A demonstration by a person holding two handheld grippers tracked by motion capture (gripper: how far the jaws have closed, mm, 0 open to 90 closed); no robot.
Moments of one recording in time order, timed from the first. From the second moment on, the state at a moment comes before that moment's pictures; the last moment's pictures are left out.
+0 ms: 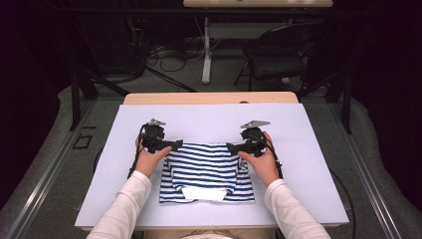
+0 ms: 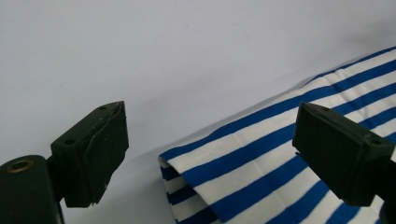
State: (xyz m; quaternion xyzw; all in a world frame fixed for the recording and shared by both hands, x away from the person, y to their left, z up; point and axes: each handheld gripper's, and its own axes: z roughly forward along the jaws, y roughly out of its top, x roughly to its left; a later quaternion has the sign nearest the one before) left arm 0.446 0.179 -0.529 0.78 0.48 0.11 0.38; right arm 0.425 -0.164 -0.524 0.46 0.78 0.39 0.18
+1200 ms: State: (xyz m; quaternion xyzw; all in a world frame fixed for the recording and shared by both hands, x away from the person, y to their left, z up) left arm 0.453 0.187 -0.554 0.81 0.47 0.12 0.34; right arm 0.439 -0.186 -0.553 0.47 0.79 0.37 0.14
